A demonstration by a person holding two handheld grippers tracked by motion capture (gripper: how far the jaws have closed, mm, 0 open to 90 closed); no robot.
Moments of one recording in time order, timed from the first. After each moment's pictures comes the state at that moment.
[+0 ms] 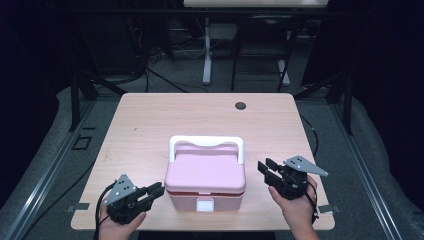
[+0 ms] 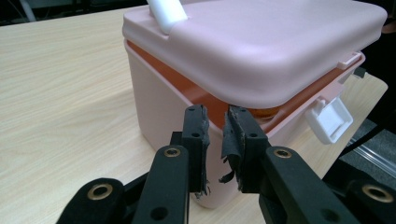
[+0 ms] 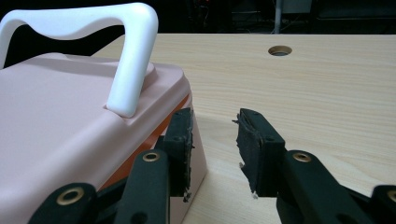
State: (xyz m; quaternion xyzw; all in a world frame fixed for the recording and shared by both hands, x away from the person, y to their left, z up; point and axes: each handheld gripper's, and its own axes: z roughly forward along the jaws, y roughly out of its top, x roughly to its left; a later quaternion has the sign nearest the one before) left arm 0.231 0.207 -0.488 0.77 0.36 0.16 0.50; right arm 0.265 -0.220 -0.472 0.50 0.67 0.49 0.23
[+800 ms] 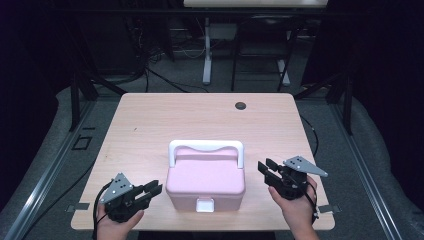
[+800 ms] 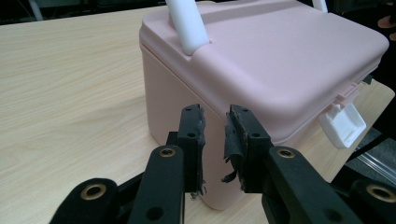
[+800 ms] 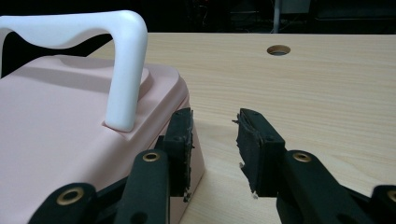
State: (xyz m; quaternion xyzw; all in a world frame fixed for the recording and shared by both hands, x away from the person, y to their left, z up) left arm 0.236 0.215 -0.489 0.76 0.37 0.17 0.51; right arm 0.266 -0.220 -0.473 0.50 0.67 0.49 0.23
